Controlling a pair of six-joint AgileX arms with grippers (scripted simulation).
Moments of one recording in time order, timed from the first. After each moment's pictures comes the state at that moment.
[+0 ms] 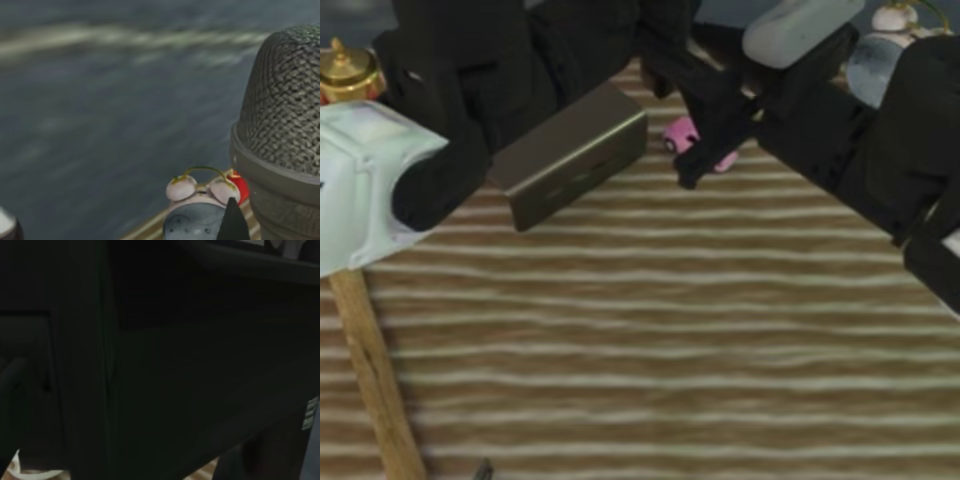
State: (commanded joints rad) left arm -0.62 1.51 1.01 0.47 0.18 0.06; right arm 0.63 1.52 0.82 0.75 -0.16 0.03
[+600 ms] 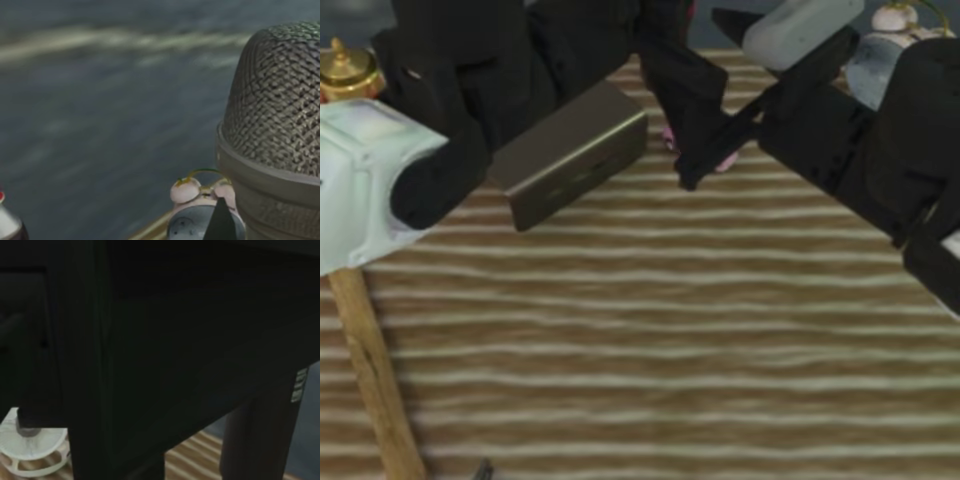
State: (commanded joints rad) left arm -0.62 1.51 1.01 0.47 0.18 0.06; right arm 0.63 1.52 0.82 0.75 -0.16 0.03
